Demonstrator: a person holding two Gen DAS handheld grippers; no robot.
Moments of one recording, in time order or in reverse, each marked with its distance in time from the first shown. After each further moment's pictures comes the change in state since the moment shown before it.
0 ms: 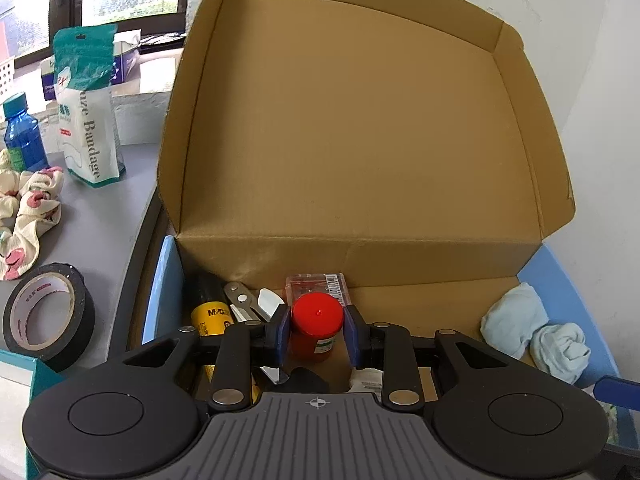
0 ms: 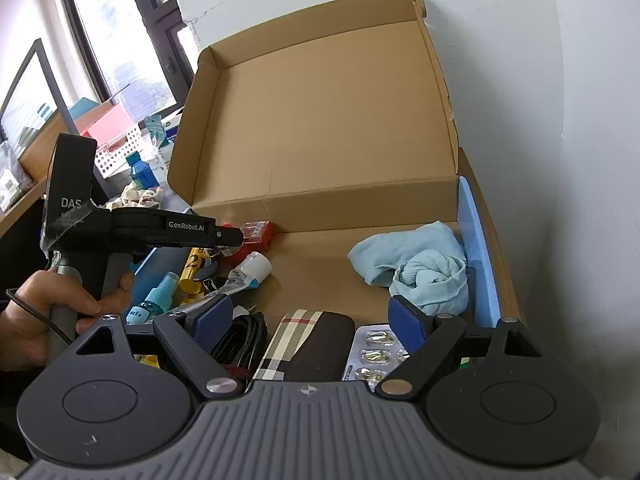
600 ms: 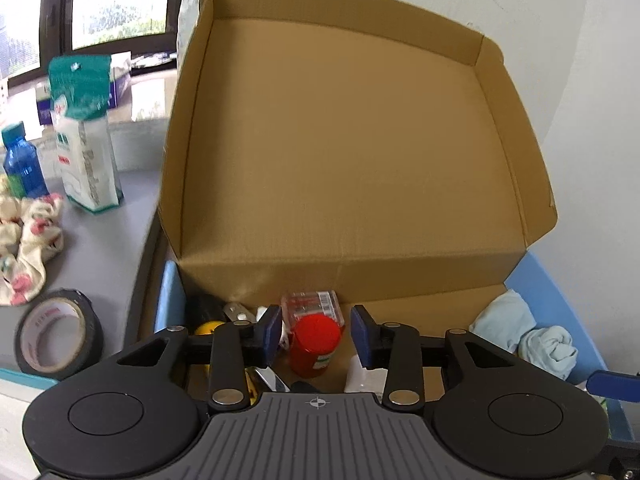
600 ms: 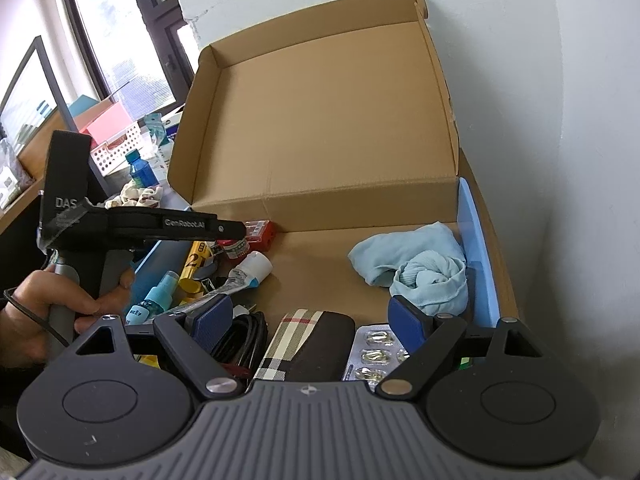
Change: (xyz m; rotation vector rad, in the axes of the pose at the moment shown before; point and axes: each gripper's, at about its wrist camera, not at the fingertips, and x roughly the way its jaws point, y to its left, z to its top) left arm -0.015 0.002 0.007 0.034 -0.055 -0.024; right arm -0.002 0.006 0.001 -0.014 -0.001 -0.012
